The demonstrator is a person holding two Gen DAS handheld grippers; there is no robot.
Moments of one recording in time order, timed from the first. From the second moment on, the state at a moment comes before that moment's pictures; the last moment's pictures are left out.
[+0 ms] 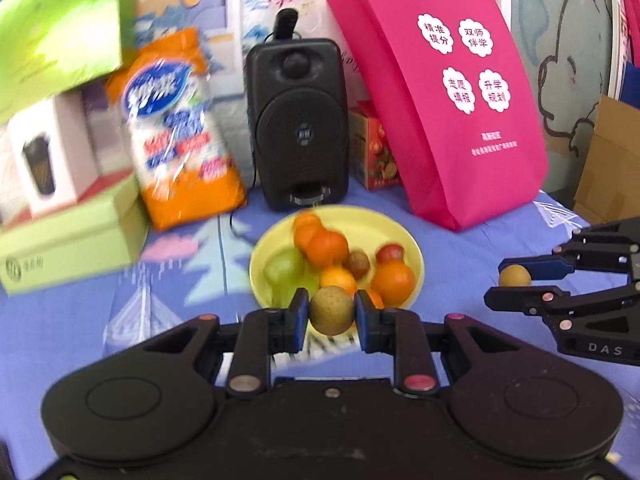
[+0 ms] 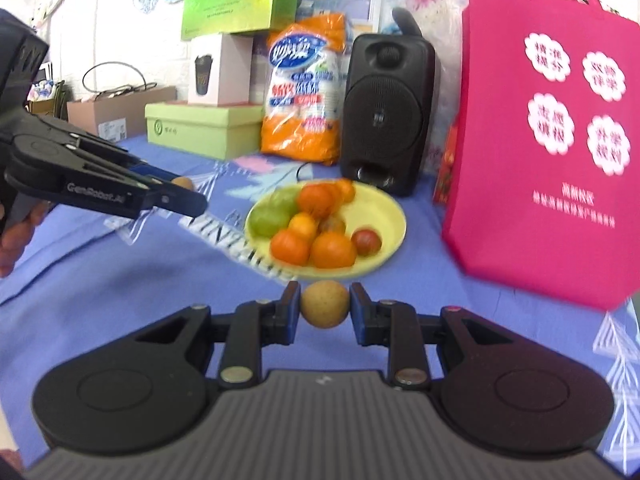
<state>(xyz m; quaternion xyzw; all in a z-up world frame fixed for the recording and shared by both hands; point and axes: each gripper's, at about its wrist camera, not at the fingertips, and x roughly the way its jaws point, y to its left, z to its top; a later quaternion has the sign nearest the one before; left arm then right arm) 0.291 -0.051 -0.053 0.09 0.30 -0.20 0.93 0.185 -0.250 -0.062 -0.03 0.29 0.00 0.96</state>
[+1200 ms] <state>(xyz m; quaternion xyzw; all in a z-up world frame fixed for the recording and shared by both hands) 0.476 -0.135 -0.111 0.09 0.36 -0.19 0.91 0.304 -0.271 -0.095 -0.02 0.30 0.03 0.95</state>
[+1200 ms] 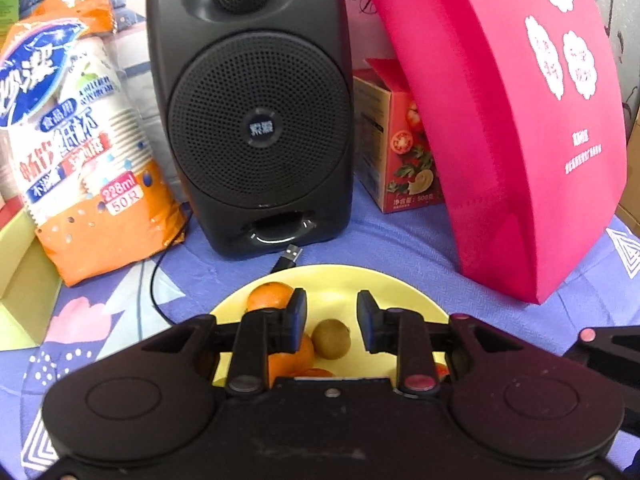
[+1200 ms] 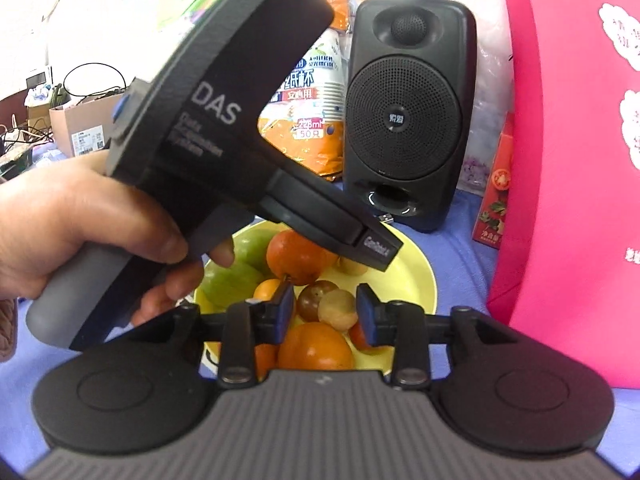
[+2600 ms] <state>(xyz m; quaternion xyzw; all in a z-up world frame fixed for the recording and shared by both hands) 0.073 -0.028 -0.038 -0.01 0.29 -0.04 0.96 0.028 -0.173 -0.030 0.03 0.28 -0.19 0.94</state>
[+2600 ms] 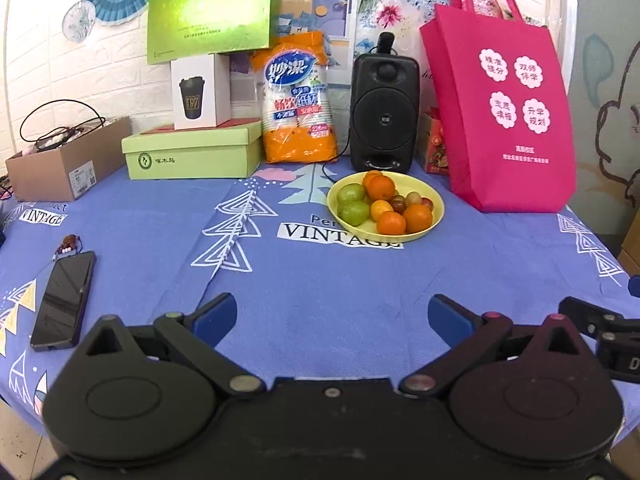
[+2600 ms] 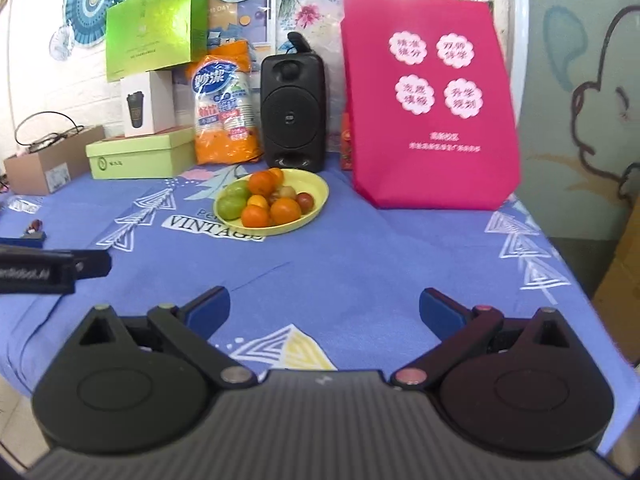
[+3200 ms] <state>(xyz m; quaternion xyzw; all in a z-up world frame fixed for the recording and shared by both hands) 0.065 -0.027 -0.021 -0.01 0.29 -0.04 0.96 0.018 -0.160 -0.022 0.01 0.26 -0.18 0.95</state>
